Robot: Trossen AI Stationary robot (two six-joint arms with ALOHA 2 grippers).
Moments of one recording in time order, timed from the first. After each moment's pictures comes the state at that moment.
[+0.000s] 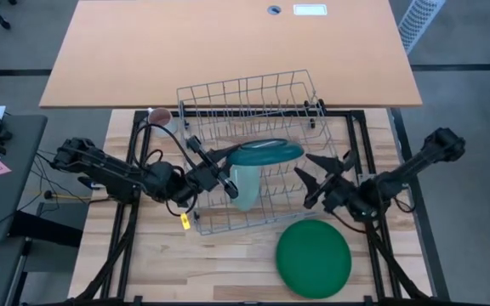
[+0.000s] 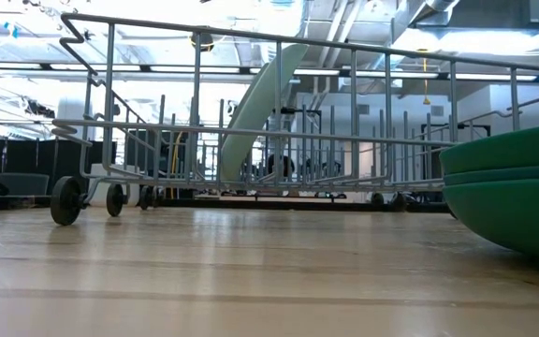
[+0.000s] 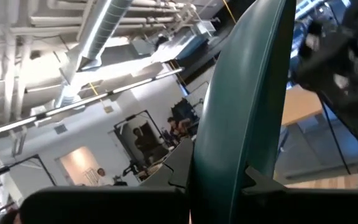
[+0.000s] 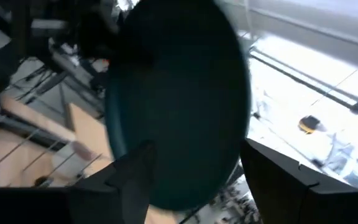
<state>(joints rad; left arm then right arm) -0.30 1.43 1.06 0.94 -0.82 0.98 0.58 1.18 0.75 1.08 1.07 -1.47</state>
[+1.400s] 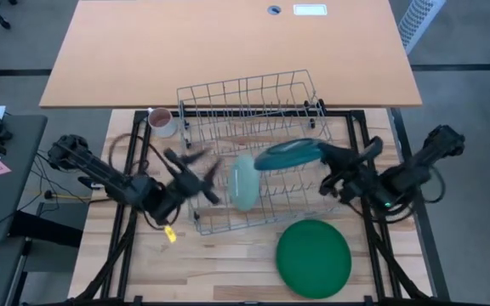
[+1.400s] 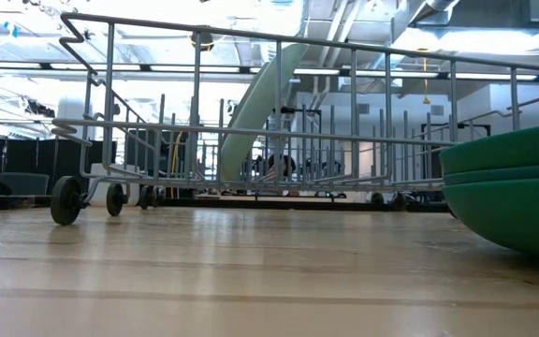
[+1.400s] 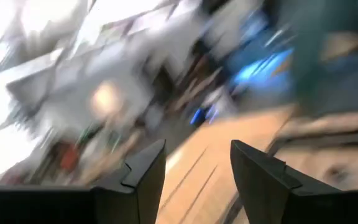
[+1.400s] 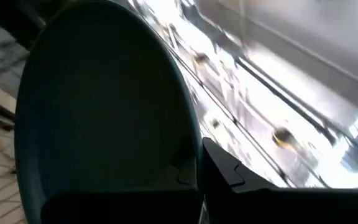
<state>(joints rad) -0.50 1.32 1.06 0.80 -1.39 1.01 0.66 1.06 0.96 0.85 1.15 -1.75</state>
